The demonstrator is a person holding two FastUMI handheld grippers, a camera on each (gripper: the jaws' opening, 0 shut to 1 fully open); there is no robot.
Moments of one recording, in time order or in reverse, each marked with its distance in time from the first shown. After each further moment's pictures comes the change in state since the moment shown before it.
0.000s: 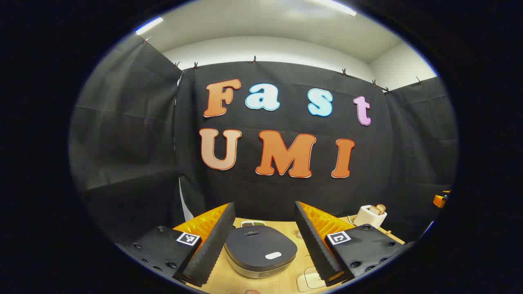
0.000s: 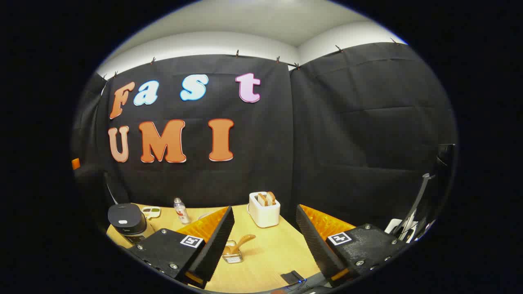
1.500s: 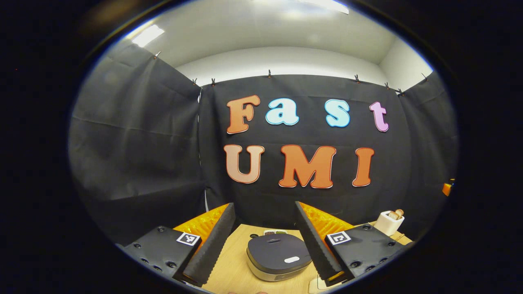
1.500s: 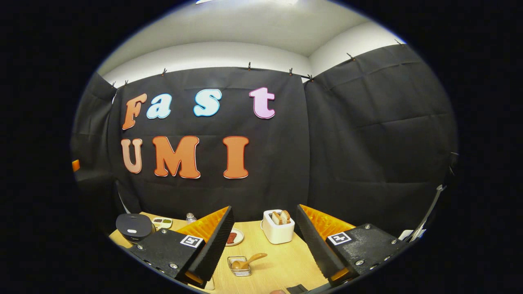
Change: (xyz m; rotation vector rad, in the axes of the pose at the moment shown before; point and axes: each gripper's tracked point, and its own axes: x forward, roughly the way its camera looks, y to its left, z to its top) left arm -0.047 0.030 0.048 0.072 -0.099 0.167; right arm 0.024 0.025 0.057 0.004 -0.143 0.145
